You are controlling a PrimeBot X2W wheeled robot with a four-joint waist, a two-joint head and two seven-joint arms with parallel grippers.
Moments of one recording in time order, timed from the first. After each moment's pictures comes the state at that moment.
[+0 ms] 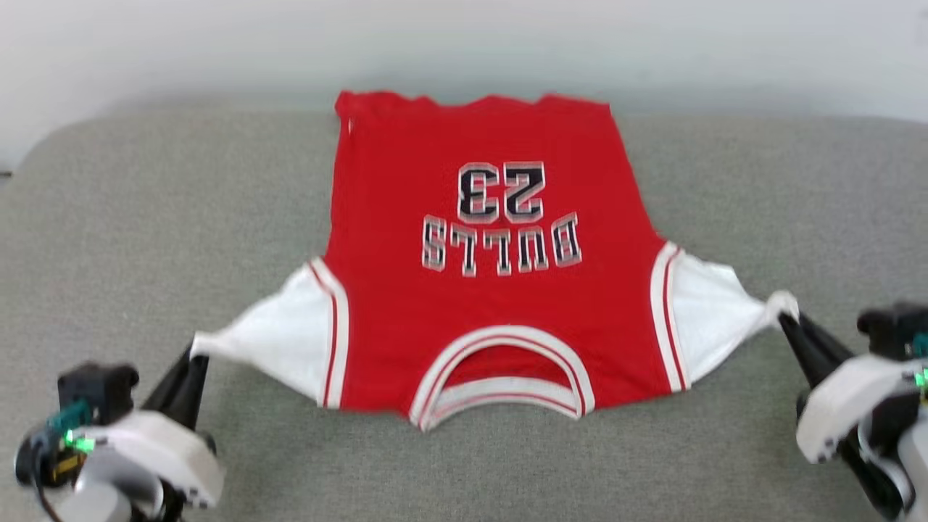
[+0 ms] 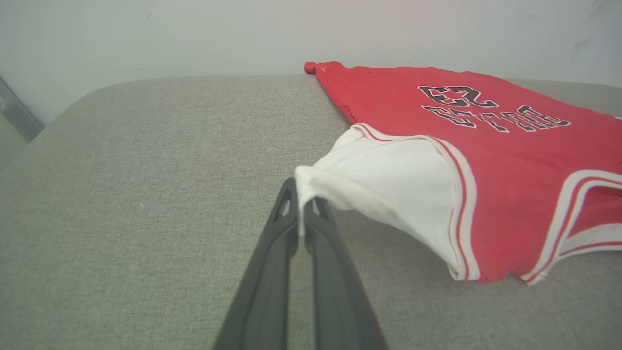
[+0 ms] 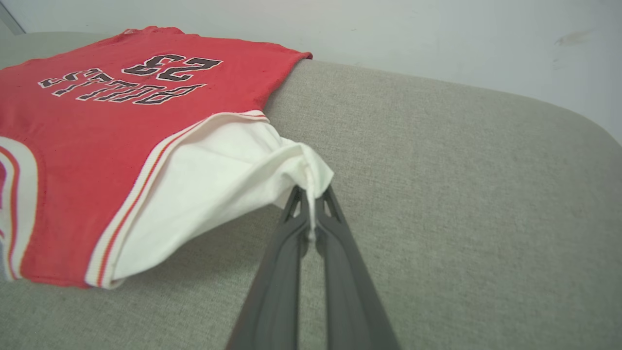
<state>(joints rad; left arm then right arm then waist) -0.25 0.73 -0.58 0.22 -0.89 0.16 -0.26 -0.35 -0.48 0.32 0.48 0.50 0.13 -0.08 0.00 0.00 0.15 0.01</state>
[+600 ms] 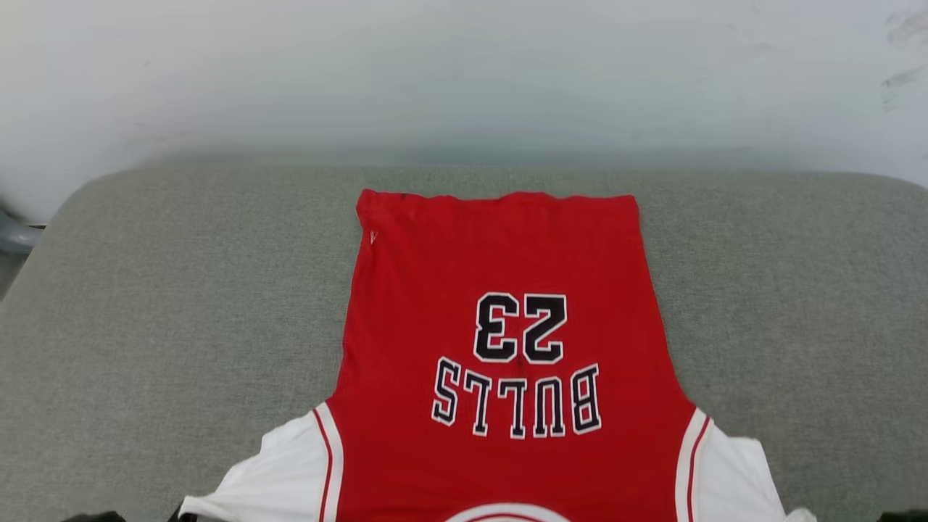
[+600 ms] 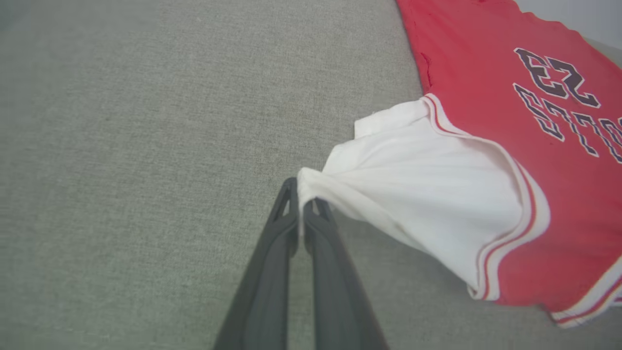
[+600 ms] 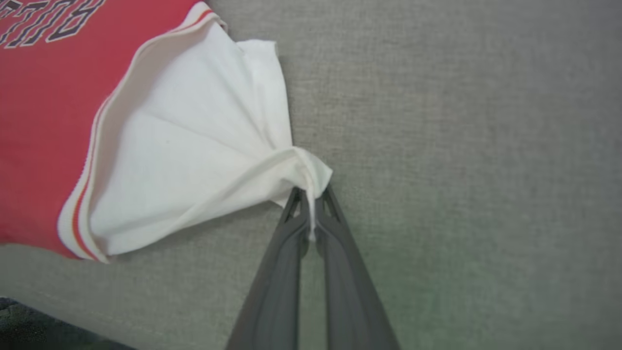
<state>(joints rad) 0.11 0.72 -0.52 0.18 -0.98 0.20 -0.26 0.16 -0.45 0.16 0.35 0.50 0.13 -0.02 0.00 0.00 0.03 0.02</state>
